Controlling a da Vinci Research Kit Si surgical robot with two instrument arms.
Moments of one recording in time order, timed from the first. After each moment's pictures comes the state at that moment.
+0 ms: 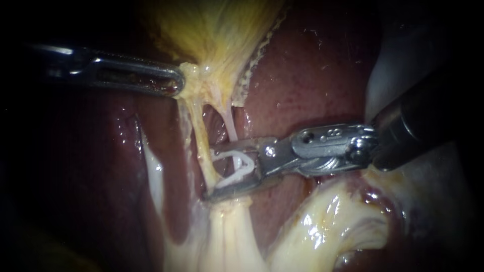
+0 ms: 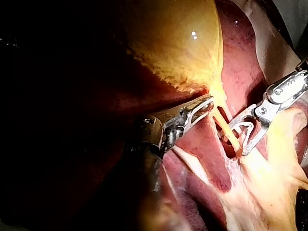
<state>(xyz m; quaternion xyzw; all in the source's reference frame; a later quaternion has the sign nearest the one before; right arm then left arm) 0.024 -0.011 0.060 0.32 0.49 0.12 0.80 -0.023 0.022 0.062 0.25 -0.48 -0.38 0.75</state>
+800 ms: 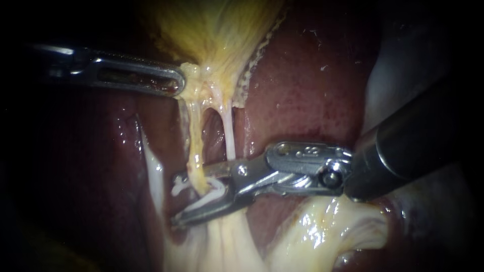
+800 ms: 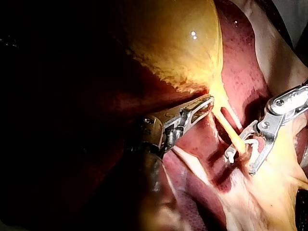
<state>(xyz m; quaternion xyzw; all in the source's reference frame) 0.028 -0.013 0.057 0.41 0.52 0.16 0.73 -0.023 0.022 0.062 0.25 -0.48 -0.38 0.75</state>
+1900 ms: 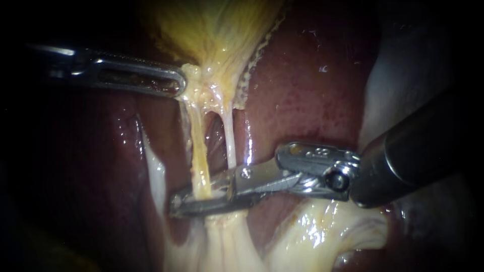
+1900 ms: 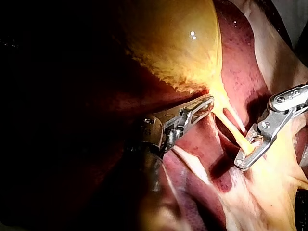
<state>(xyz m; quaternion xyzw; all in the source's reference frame) 0.026 -0.014 0.058 0.43 0.50 0.19 0.72 -0.024 0.022 0.062 0.25 -0.48 -0.38 0.75</state>
